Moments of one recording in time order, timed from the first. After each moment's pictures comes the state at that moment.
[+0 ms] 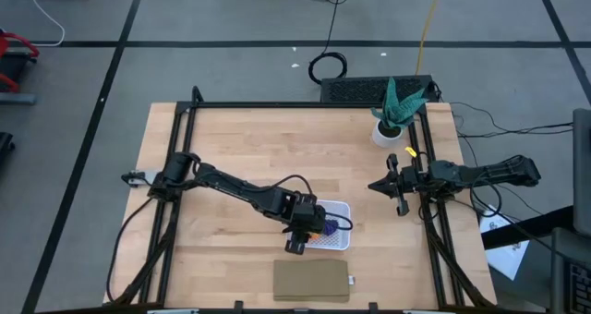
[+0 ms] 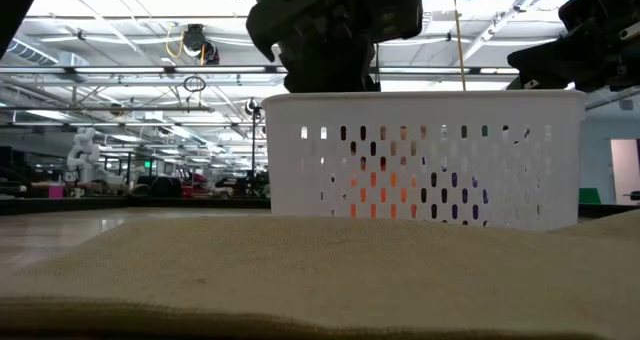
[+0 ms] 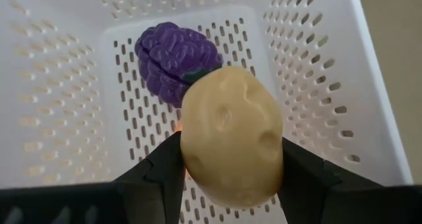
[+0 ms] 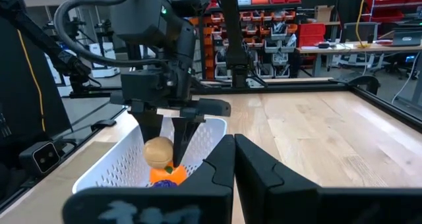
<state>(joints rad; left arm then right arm) -0.24 2.10 1.60 -0.56 0.05 0.03 0.13 0.15 0.02 0.13 0.03 0.07</state>
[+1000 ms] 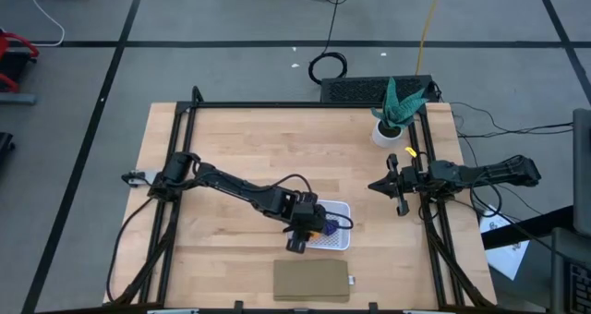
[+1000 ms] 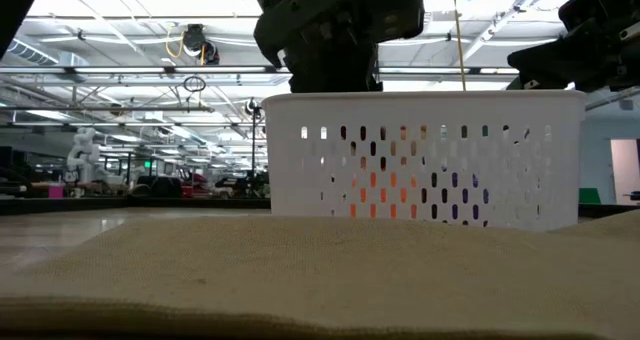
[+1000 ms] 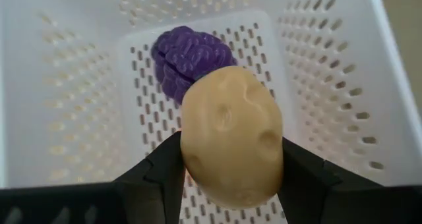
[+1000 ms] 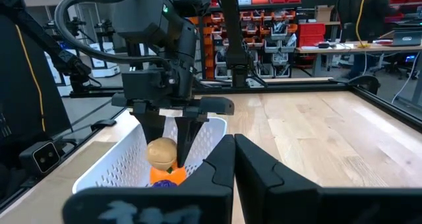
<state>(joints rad) -0.24 2.10 1.59 -0.54 0.01 0.04 0.13 0.15 0.02 0.13 0.03 0.07</state>
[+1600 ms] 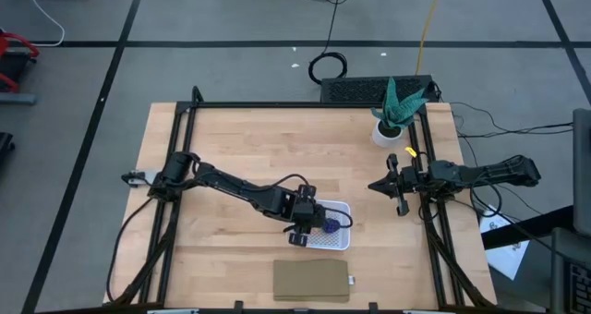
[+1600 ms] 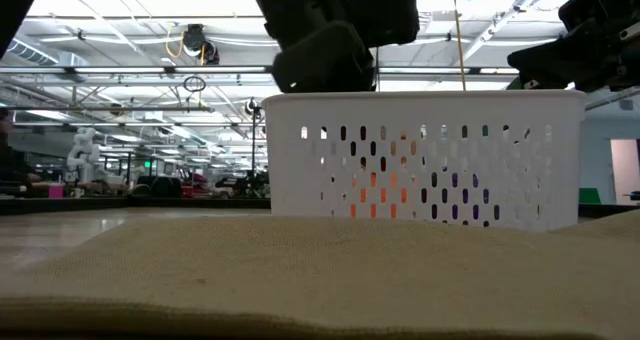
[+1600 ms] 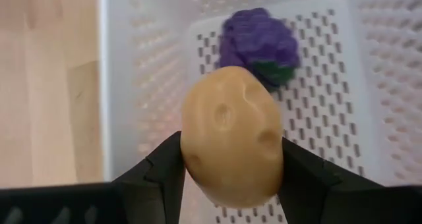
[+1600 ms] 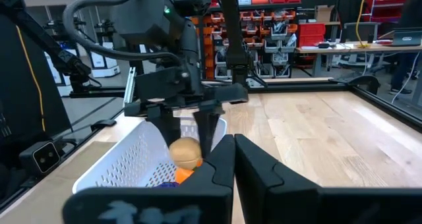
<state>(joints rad) -0.24 2.09 1.59 -0.56 -0.18 0.05 0.13 0.15 0.02 0.13 0.03 0.07</state>
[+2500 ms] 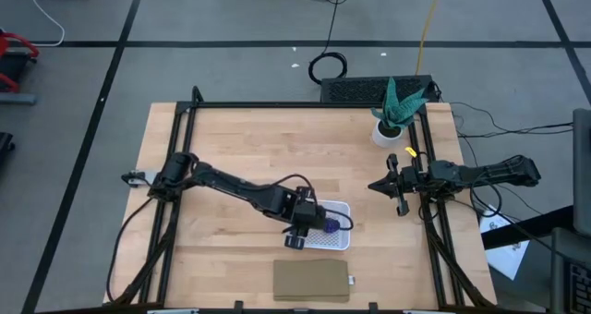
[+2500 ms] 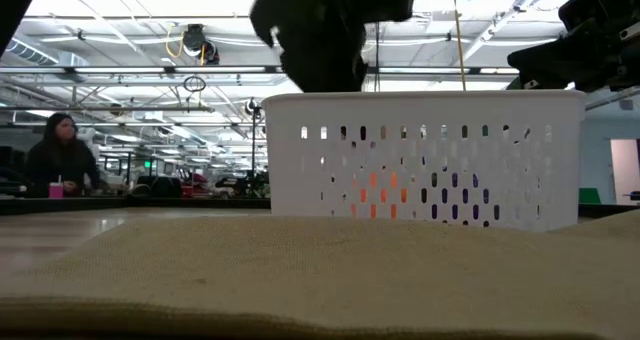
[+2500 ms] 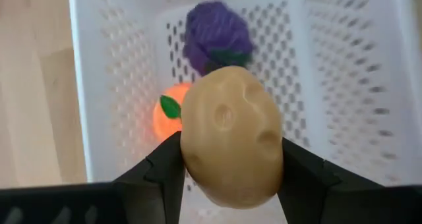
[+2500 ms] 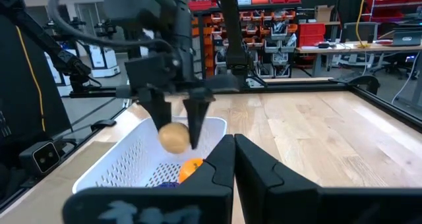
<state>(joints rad) -0.25 2.09 1.70 -0.75 -0.11 0.01 0.13 0.15 0.02 0.13 0.03 0.07</state>
